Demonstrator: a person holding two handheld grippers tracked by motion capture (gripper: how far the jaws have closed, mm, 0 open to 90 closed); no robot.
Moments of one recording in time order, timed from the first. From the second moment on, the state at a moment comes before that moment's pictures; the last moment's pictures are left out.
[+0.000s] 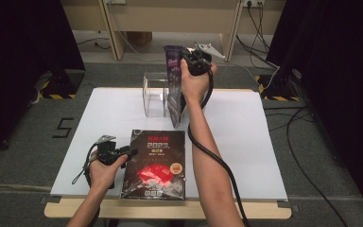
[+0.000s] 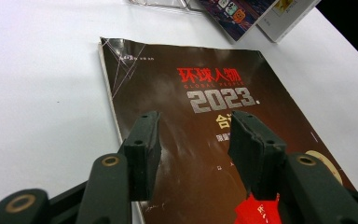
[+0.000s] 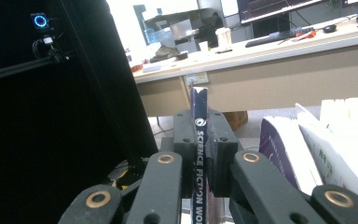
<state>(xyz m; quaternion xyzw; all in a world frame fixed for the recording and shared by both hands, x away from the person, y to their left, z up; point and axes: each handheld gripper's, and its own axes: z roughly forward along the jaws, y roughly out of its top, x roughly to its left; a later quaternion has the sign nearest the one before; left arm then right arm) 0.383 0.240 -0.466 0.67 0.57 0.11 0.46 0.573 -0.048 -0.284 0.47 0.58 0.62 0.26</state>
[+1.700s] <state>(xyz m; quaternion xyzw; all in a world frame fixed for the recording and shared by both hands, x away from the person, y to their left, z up) 0.381 0.230 -0.469 0.68 0.57 0.10 0.45 0.455 -0.086 -0.332 0.47 0.61 0.57 0.28</state>
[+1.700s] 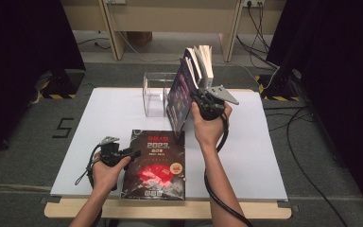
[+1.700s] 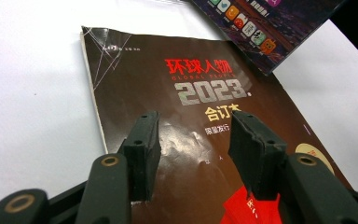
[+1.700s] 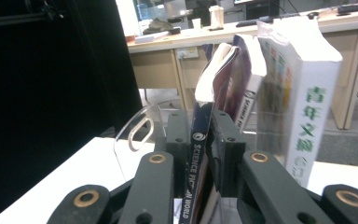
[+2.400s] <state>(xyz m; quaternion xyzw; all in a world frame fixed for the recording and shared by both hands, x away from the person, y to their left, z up) 0.382 0.229 -0.469 0.68 0.57 0.09 0.45 0.455 -0.093 -0.346 0.50 0.61 0.54 0.28</state>
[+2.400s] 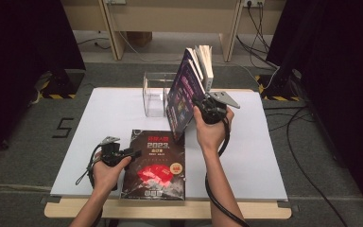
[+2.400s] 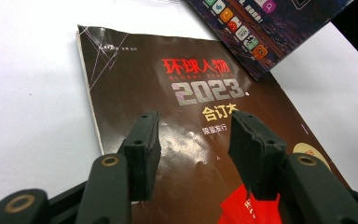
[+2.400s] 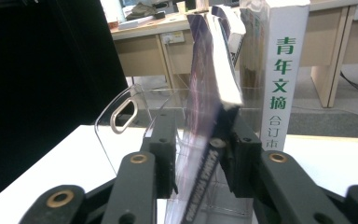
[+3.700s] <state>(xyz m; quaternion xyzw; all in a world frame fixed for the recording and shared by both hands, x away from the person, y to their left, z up) 0.382 0.230 -0.468 0.68 0.57 0.09 0.46 0.467 -0.088 -0.343 0.51 0.61 0.56 0.24</state>
